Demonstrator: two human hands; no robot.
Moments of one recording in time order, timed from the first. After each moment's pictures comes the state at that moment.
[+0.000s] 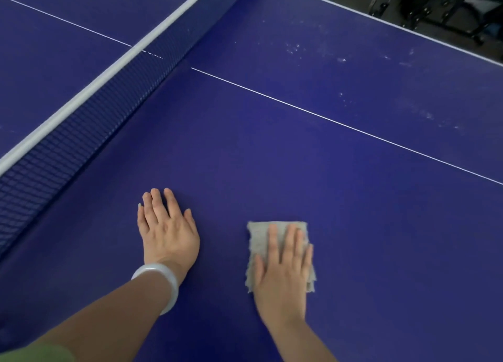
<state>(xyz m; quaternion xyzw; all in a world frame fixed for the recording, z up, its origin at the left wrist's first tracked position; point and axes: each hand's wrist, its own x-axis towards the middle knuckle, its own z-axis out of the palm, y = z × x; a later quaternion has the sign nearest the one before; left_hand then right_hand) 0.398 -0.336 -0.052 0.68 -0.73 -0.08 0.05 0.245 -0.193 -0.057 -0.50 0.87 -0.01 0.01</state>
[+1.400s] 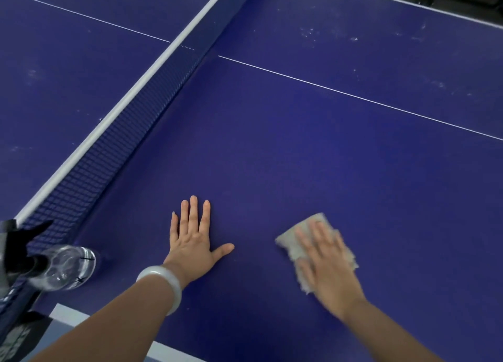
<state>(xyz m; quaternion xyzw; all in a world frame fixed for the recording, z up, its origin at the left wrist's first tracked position) 0.499 -0.254 -0.026 0.52 -0.81 -0.21 -0.15 0.236 -0.087 -0.048 -0.66 0.75 0.04 0.01</state>
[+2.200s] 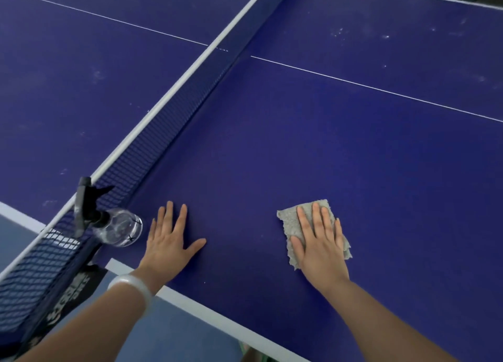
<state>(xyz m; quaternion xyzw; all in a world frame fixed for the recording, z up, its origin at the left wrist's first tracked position) 0.611 -0.225 -0.024 0.61 -0.76 -0.19 -0.07 0.307 -0.106 -0.053 -0.60 0.80 -0.01 0.05</state>
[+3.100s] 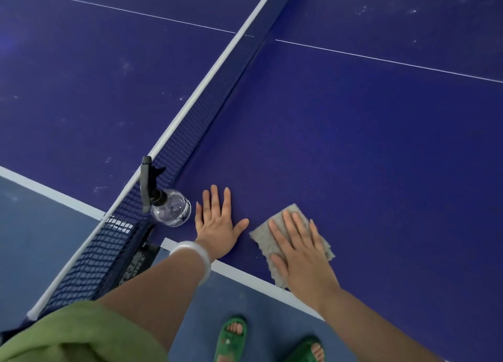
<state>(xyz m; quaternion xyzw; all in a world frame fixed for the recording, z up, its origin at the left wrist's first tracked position) 0.623 -0.226 -0.032 0.58 -0.77 -0.21 -0.15 0.448 -0.088 -0.046 -0.70 0.71 0.01 0.08</state>
